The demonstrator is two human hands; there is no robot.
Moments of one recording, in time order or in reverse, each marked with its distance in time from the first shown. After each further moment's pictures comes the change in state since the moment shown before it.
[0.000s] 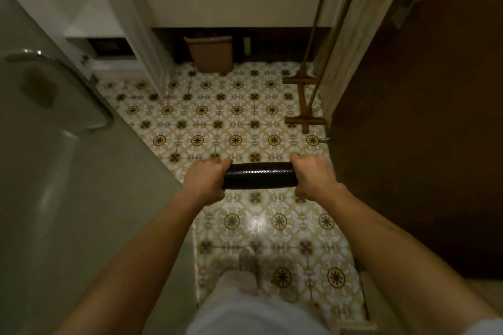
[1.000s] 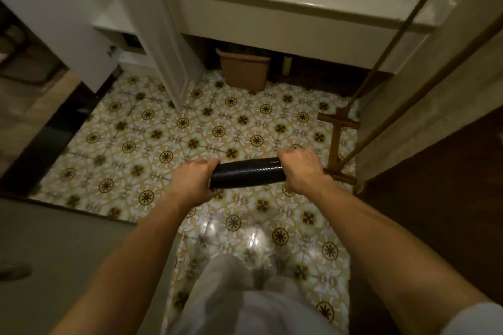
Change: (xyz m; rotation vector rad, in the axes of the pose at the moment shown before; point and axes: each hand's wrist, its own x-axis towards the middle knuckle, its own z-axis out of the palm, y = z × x) left_hand 0.316 -0.160 -0.035 -0.169 -0.050 -0.333; right_hand 0.432 0.063 -0.086 -0.114 -0.096 -0.275
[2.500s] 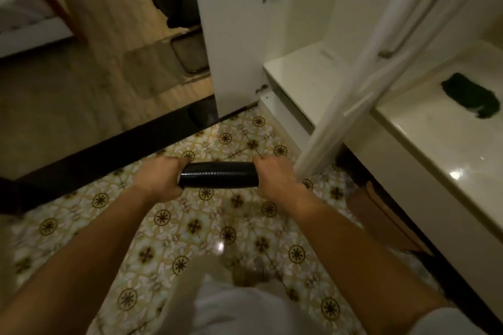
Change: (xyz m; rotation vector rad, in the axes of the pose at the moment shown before) left_hand 0.264 -0.641 -0.116 -0.197 -0.045 -0.793; right_hand 0.734 -0.399 -0.230 -0.078 0.055 -0.804
